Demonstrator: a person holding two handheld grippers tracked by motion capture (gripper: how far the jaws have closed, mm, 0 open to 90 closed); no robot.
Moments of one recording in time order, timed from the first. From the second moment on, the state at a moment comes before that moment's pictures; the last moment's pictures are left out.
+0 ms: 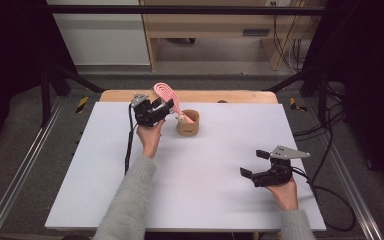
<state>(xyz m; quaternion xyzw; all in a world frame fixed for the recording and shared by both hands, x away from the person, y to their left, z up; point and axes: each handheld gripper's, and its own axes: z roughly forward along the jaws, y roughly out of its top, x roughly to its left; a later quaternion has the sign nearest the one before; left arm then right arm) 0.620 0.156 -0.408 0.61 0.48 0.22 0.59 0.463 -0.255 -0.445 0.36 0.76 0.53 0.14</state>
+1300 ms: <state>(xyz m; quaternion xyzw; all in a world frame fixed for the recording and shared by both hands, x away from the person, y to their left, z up) 0.549 0.195 -0.380 0.70 0.38 0.19 0.57 0.465 -0.253 -0.446 0.36 0.76 0.53 0.14</state>
